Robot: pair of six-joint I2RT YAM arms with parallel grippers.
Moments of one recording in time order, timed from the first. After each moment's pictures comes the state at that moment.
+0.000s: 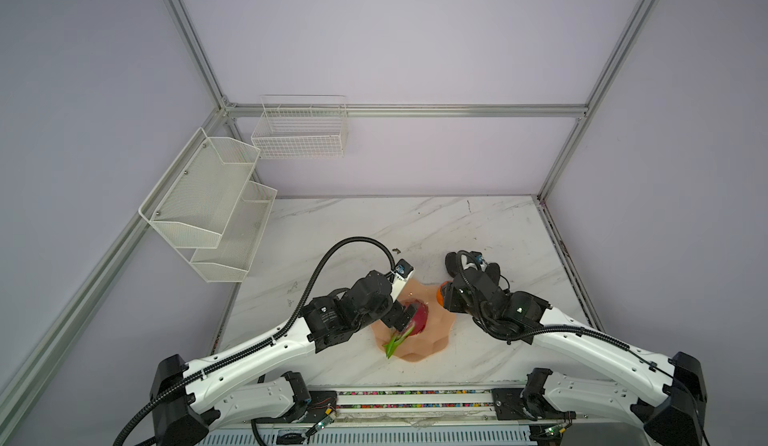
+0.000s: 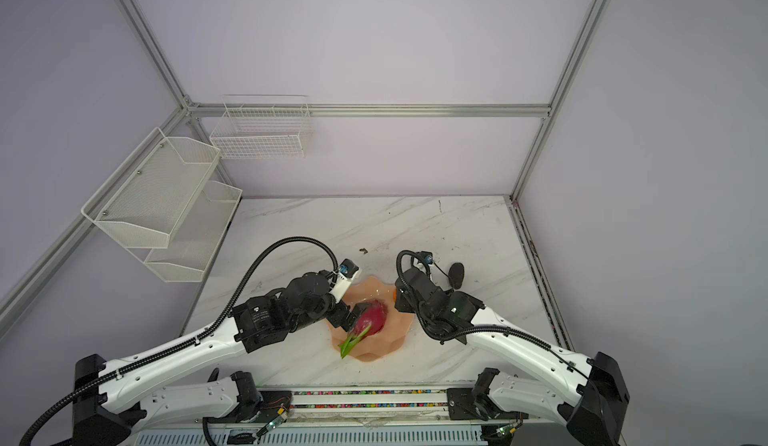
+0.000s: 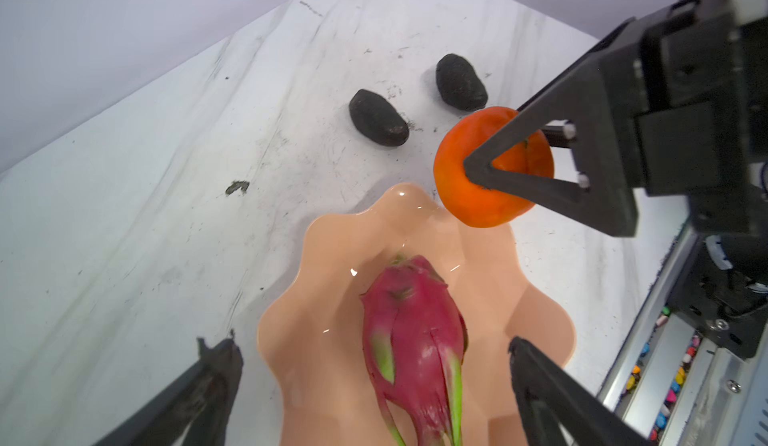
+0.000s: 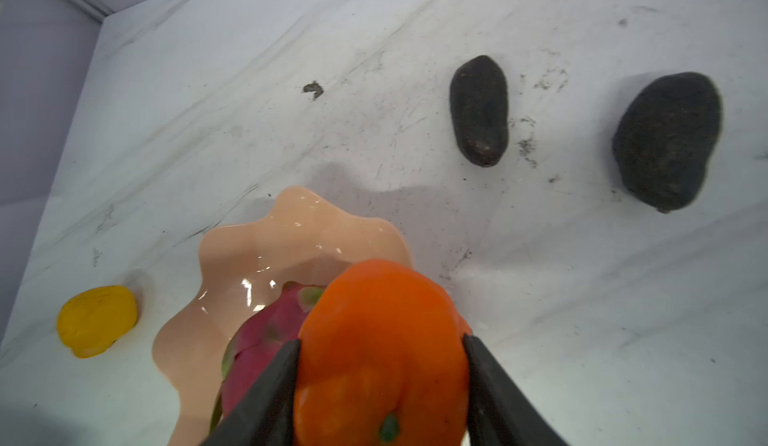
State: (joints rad) left arm -0.98 1.08 0.92 -0.49 -0.24 -0.14; right arm 0.91 1.09 0.85 -0.57 0.33 0.83
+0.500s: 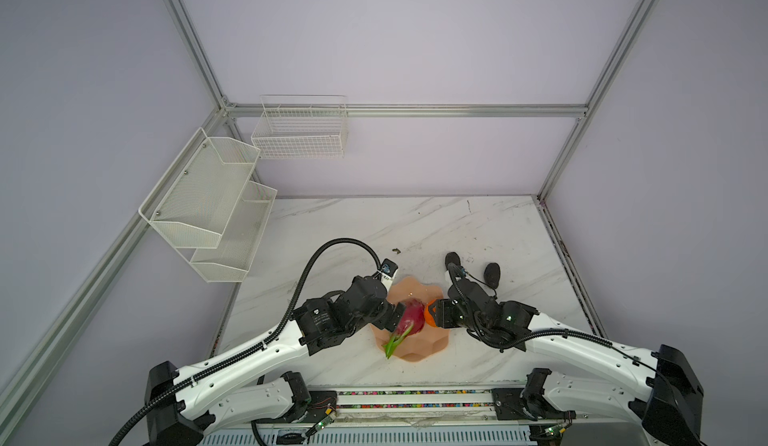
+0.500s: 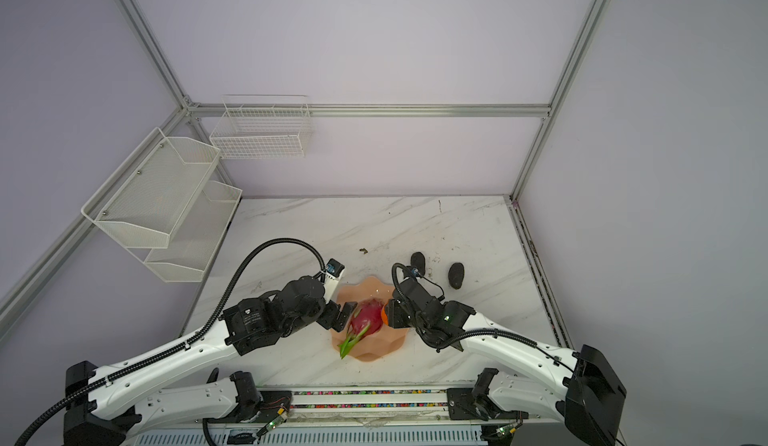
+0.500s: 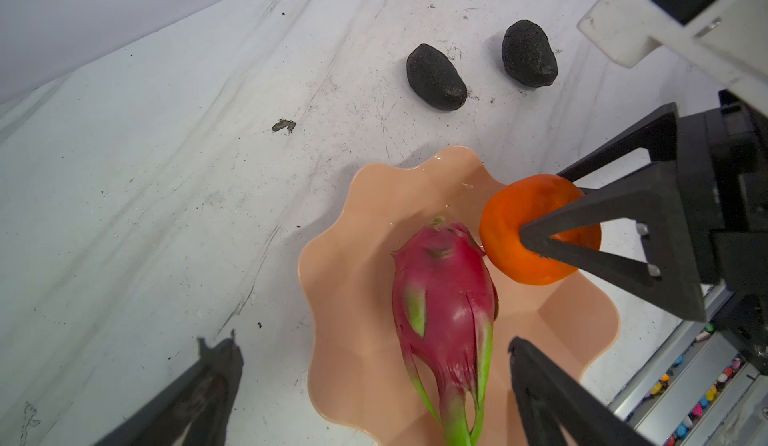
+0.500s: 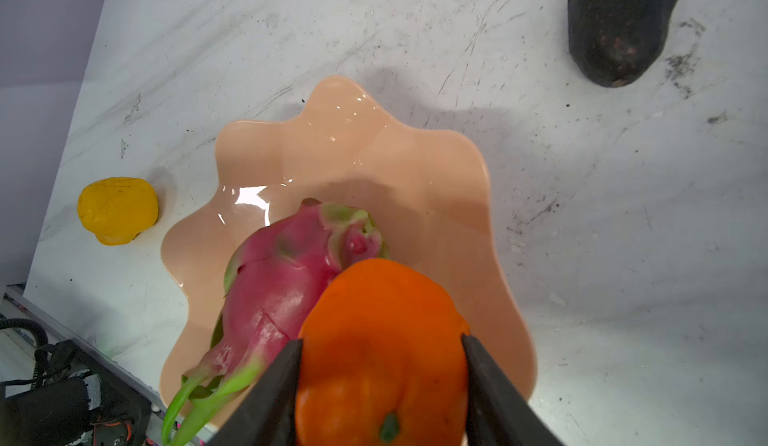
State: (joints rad) left arm -0.98 1.04 0.92 -0.62 -0.32 -0.25; right arm 0.94 1.11 0.72 -0.45 0.15 0.78
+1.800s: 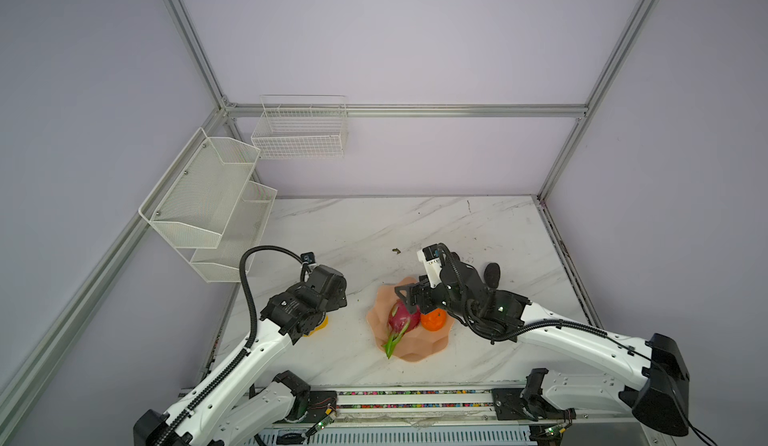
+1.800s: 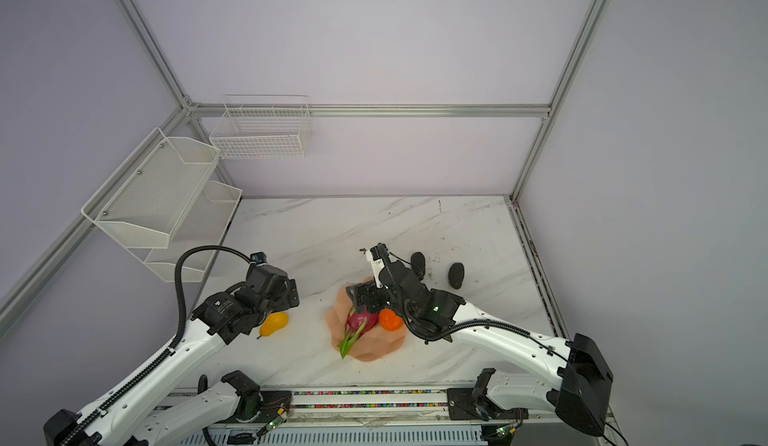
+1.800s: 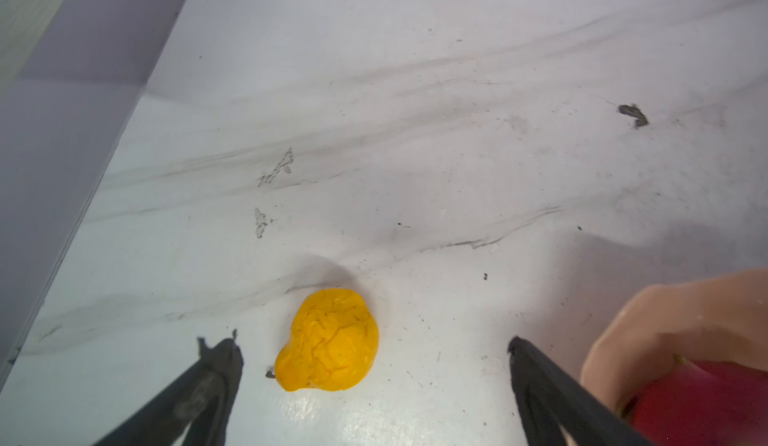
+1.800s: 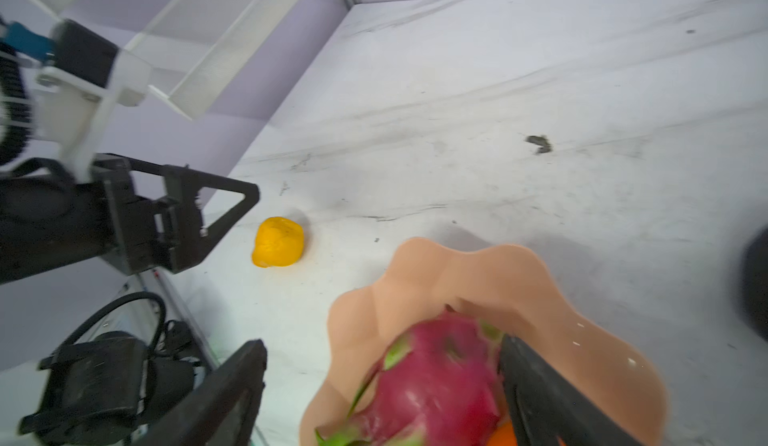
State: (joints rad) left arm -0.48 0.91 0.81 -0.91 -0.49 -0.67; right arm 1.02 1.25 0.93 -0.17 0.05 0.51
